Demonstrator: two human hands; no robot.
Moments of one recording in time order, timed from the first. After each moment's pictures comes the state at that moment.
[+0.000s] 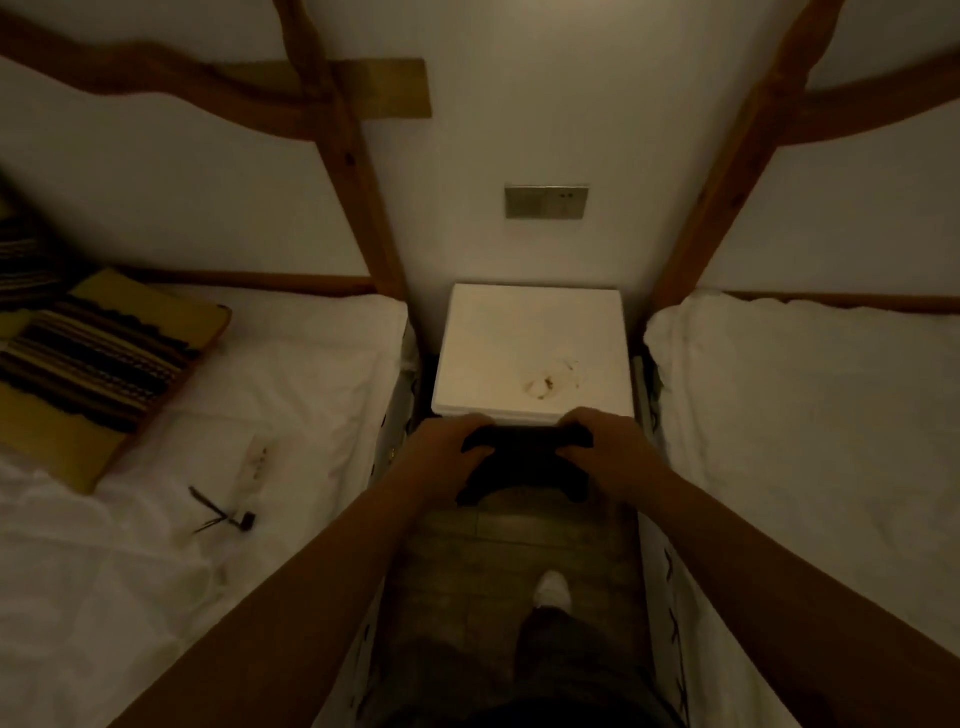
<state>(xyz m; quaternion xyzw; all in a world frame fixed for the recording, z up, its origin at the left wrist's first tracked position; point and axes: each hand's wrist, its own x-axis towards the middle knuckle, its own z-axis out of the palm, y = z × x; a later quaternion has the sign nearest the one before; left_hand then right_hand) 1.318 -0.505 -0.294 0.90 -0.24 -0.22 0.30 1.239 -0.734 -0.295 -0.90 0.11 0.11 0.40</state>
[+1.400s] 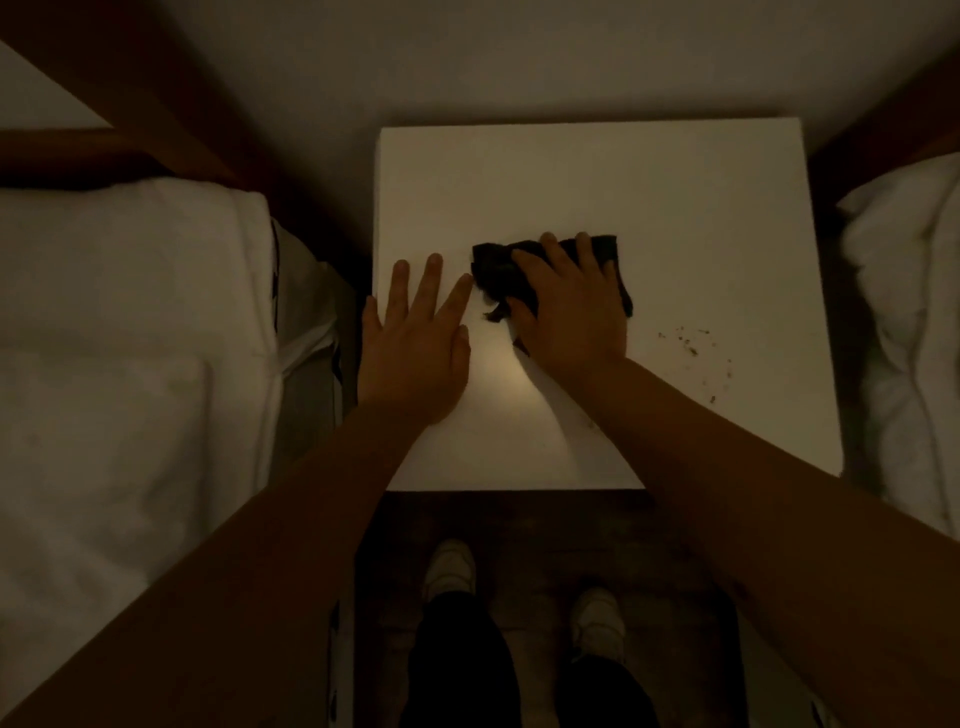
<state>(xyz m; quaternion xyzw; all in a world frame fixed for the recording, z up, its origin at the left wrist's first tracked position) 1.655 -0.594 -0.701 0.95 -0.28 -0.12 0.05 1.613 -0.770 -0.694 -0.97 0.15 0.03 0.17</state>
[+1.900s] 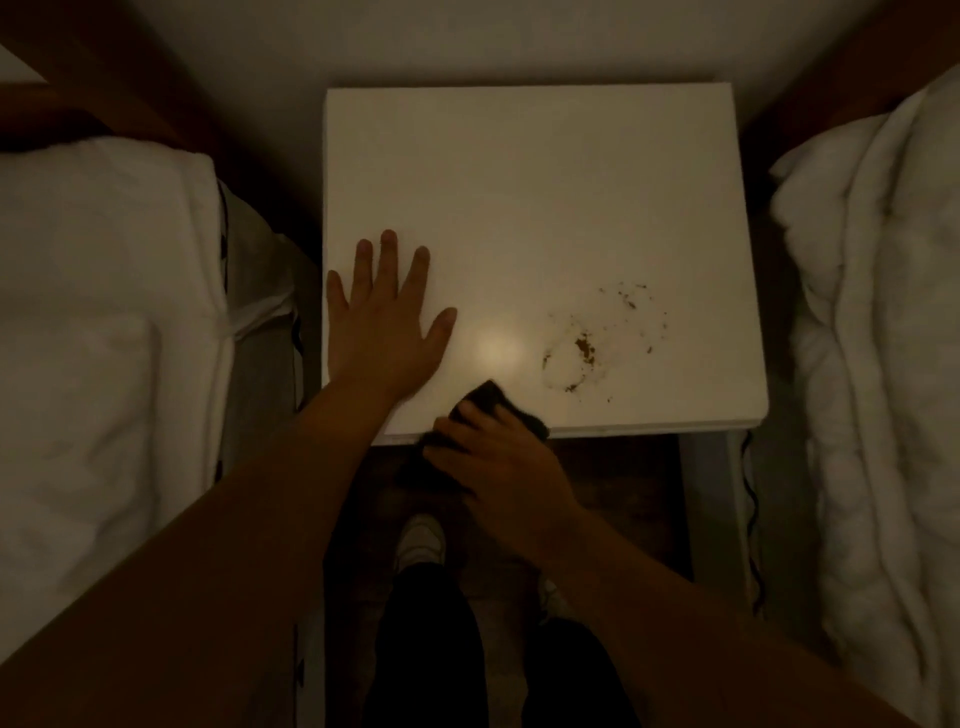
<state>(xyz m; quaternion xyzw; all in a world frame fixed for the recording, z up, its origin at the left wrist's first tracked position) 1.627 -0.602 -0.707 0.96 -0.27 -0.12 0.02 1.446 -0.701 -0.676 -0.96 -0.08 0.04 0.27</state>
